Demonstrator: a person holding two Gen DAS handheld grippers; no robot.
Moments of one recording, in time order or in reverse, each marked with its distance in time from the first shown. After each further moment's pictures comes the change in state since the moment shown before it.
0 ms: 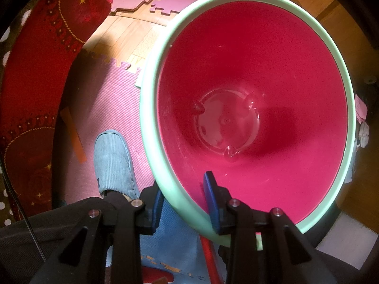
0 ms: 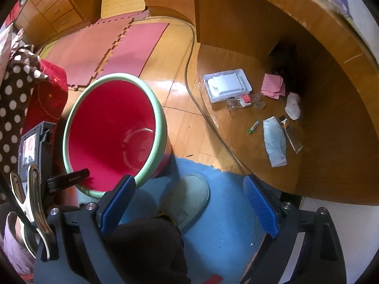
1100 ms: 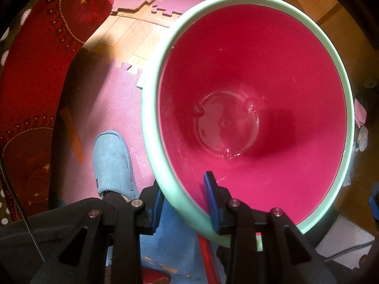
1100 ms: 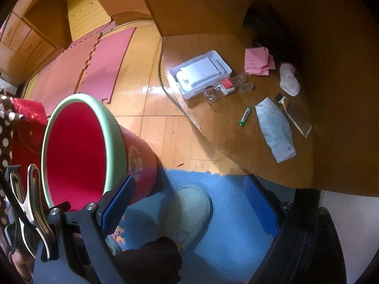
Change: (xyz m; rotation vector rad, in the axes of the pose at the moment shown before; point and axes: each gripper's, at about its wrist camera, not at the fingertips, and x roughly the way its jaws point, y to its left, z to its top) left arm 0.001 0.003 0.003 -0.003 -0.004 -0.009; right arm 0.071 -0.063 0.009 0.224 0.003 0.042
